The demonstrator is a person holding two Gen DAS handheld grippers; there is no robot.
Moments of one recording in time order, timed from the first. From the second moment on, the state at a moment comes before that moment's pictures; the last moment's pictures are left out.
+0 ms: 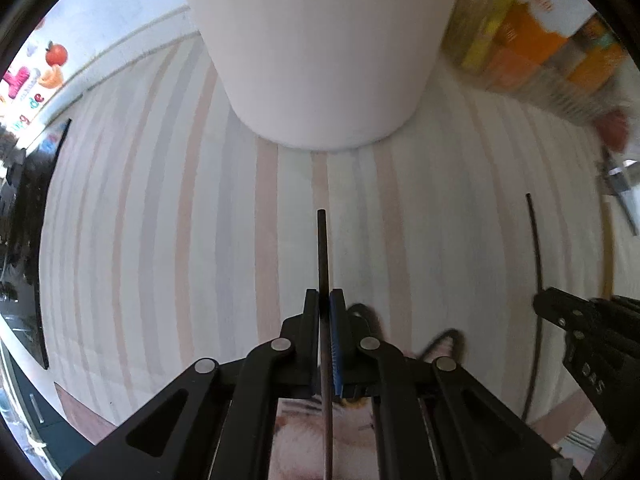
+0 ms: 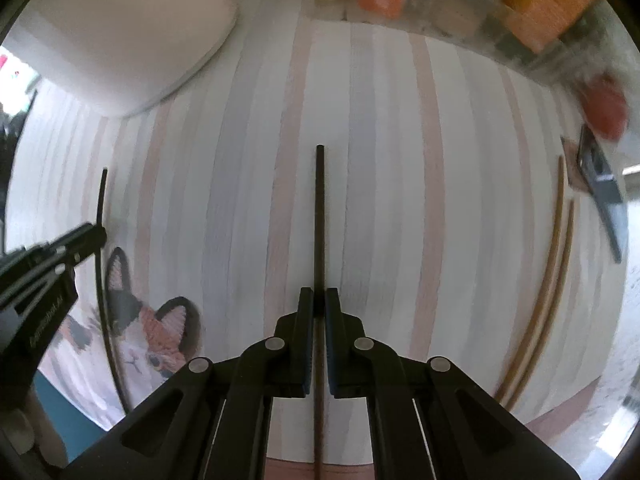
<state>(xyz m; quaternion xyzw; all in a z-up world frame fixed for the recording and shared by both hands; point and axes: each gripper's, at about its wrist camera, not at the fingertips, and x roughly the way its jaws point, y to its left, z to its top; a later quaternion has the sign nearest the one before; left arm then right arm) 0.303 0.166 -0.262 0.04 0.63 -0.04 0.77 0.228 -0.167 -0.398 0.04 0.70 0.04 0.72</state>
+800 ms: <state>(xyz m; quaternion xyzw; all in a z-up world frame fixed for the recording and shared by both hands) 0.295 0.154 0.007 -0.03 0.39 -0.13 0.91 0.238 -0.223 -0.131 0.12 0.43 0.09 0.89</state>
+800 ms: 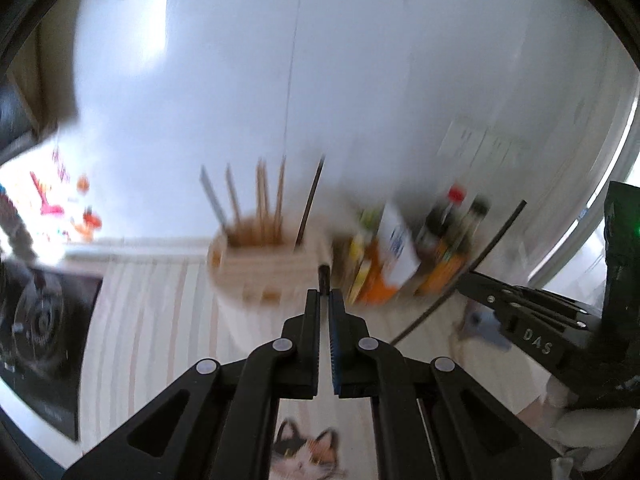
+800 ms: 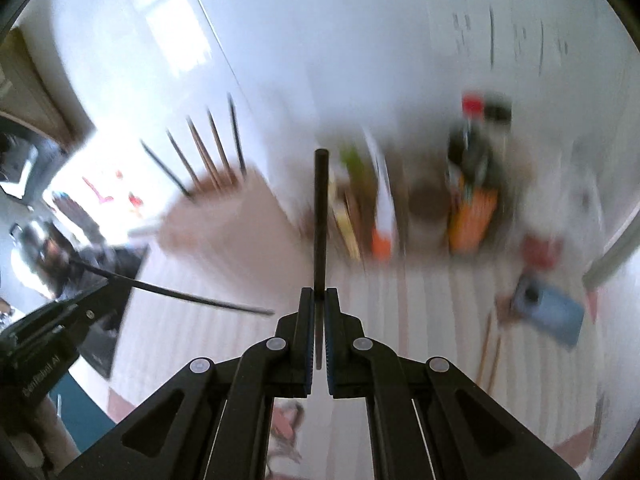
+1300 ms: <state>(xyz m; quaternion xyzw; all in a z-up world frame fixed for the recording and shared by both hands) 0.344 0.194 0.100 -0.06 0.32 -0.11 0.94 0.304 -0.199 0.001 0.08 0.35 0.12 0.93</state>
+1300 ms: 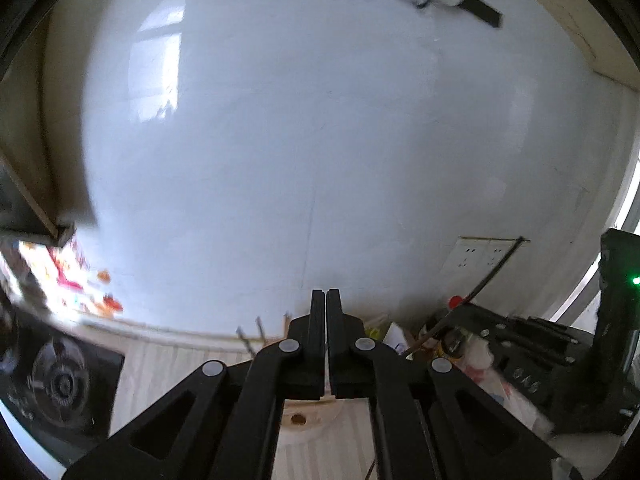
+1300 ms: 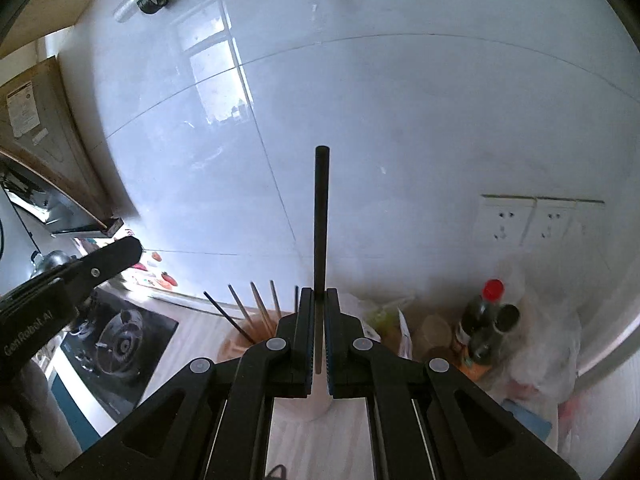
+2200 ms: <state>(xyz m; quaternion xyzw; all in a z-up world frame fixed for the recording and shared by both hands) 0.316 0.077 -0.221 0.03 0.61 -0.15 0.78 0.256 -0.343 -0.303 0.24 0.65 0.04 0.72</state>
